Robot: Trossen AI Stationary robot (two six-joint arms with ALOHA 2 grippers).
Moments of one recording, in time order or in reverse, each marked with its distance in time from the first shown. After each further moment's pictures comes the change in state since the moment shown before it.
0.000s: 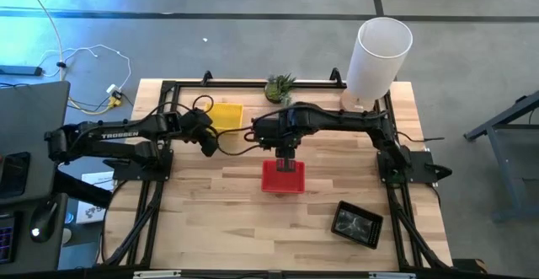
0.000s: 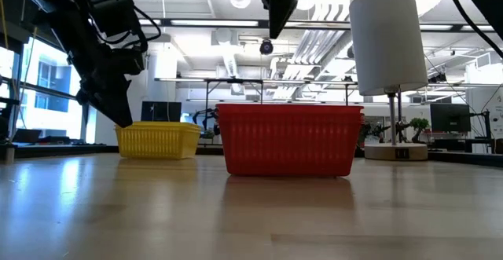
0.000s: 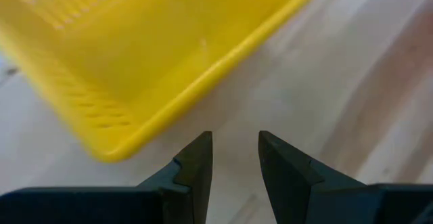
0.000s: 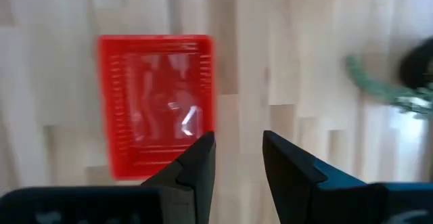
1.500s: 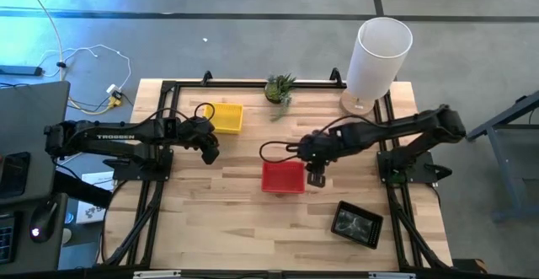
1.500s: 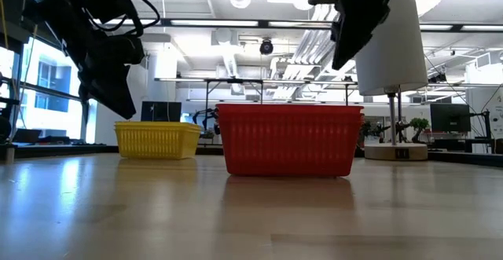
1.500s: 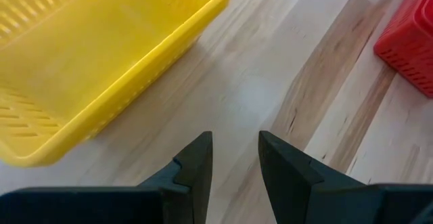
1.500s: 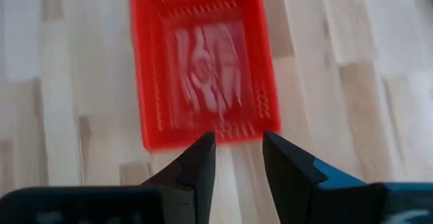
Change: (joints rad) left arm -0.161 -0.044 0.003 0.027 -0.005 -0.079; right arm 0.079 -0.642 -1.132 0.746 -0.048 0.221
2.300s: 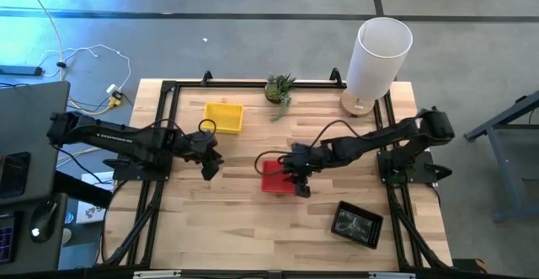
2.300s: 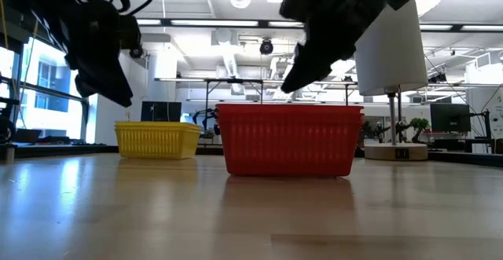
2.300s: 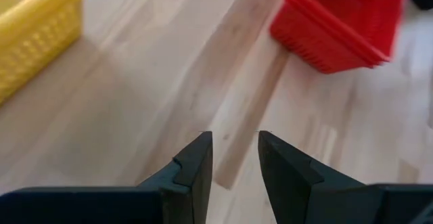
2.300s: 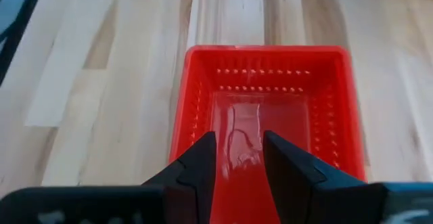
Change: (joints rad) left arm -0.268 0.000 0.000 0.094 0.003 -0.149; right arm 0.032 0.116 -0.206 0.630 -0.079 -0.131
